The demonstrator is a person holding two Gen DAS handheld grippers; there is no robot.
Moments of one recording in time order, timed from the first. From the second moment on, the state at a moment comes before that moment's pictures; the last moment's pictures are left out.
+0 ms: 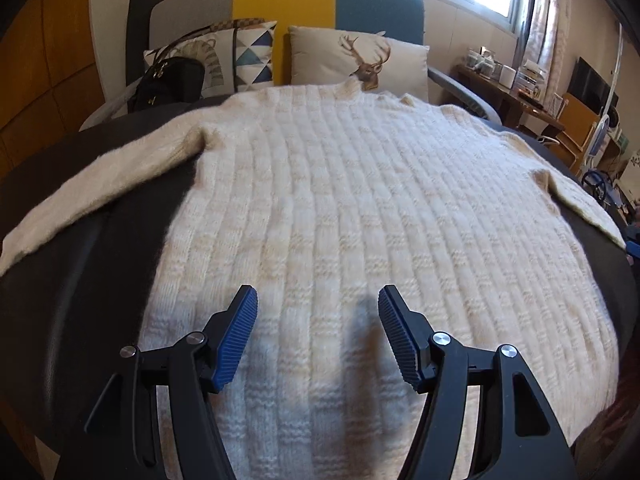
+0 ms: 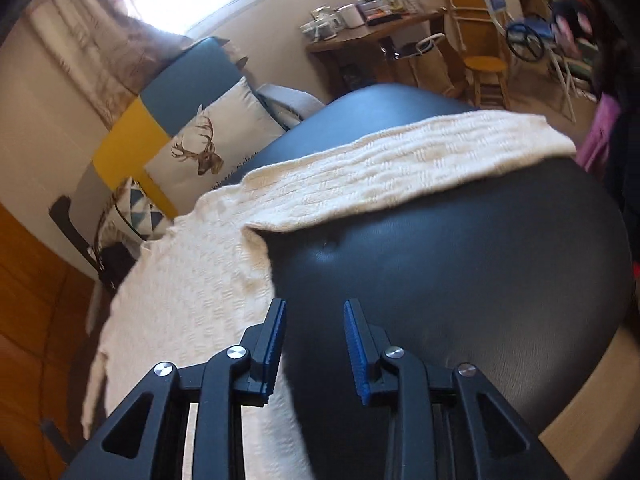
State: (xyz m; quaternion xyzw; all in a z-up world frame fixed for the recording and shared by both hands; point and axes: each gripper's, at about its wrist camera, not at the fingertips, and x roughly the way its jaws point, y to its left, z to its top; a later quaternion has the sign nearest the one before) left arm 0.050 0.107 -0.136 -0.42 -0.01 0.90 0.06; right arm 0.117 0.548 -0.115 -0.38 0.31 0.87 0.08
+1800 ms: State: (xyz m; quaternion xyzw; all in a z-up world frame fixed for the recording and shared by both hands) left arm -0.012 0.099 -0.128 -0.42 0.02 0.91 0.01; right arm -0.193 0.415 -0.135 -0.50 0.00 0.86 -0.06
